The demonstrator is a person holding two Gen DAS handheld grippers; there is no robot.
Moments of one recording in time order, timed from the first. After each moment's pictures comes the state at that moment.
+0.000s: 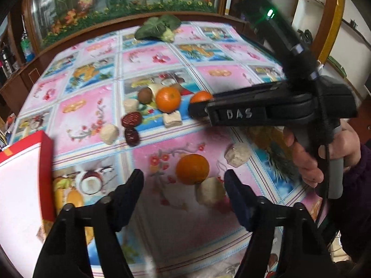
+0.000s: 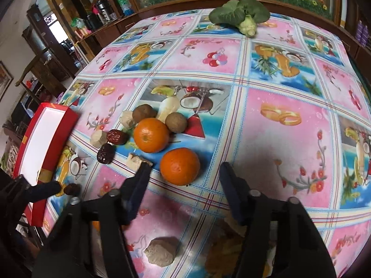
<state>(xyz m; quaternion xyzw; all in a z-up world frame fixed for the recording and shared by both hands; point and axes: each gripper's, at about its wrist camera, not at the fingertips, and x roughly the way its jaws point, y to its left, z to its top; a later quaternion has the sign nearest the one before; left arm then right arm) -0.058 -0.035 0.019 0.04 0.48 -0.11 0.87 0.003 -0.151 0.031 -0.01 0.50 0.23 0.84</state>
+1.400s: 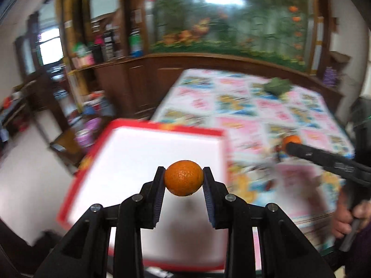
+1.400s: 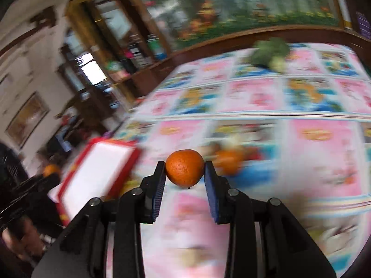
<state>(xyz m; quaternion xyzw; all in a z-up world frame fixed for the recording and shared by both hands) -0.178 0.147 0.095 -0.04 0.35 0.18 0.92 -0.063 -0.093 0.081 0.11 0.38 0.37 0.84</state>
